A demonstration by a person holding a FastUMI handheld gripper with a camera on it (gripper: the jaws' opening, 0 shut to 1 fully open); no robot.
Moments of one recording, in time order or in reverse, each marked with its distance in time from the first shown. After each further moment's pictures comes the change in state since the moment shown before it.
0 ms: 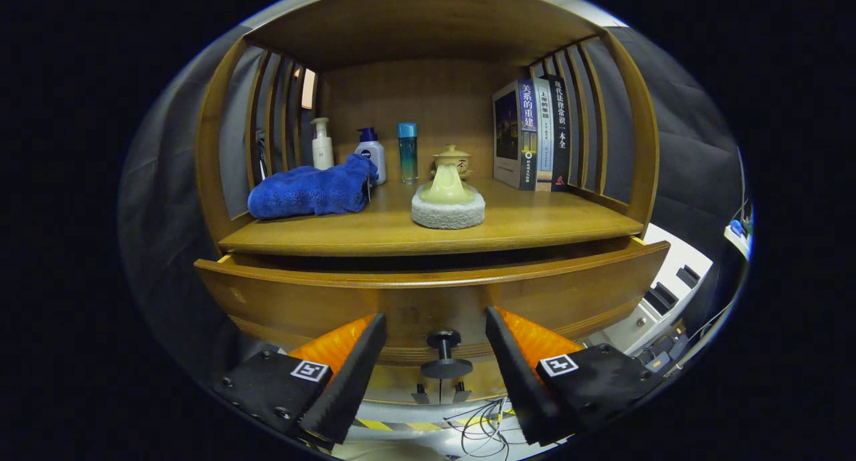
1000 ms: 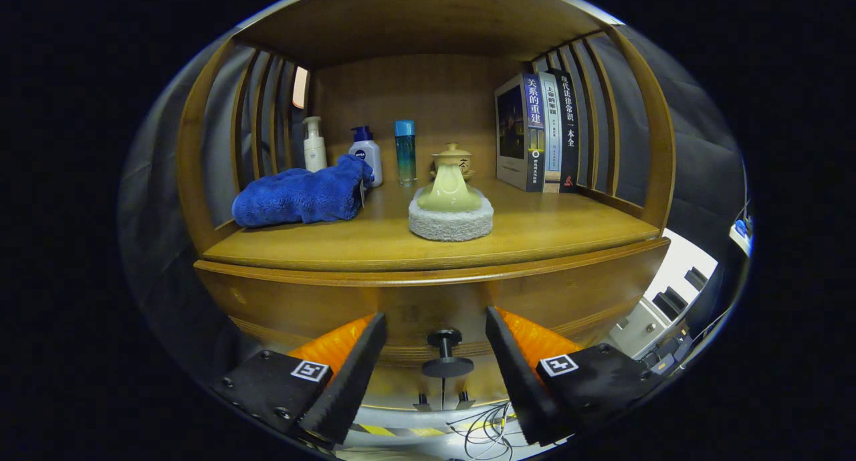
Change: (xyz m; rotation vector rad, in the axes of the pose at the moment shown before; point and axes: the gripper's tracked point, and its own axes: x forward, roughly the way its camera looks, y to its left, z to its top) arm 0.025 -0.001 0.010 0.009 0.006 0.005
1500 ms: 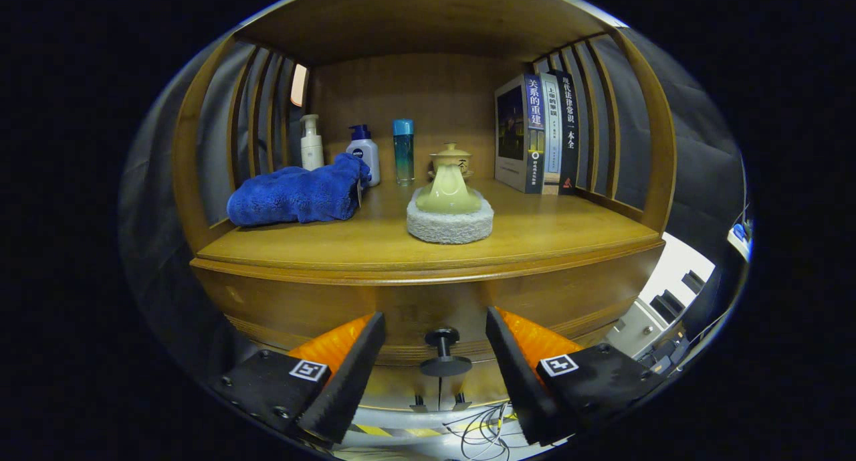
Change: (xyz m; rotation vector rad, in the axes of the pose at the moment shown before) arm 0.001 -0.005 0.004 -0.019 0.002 -0.028
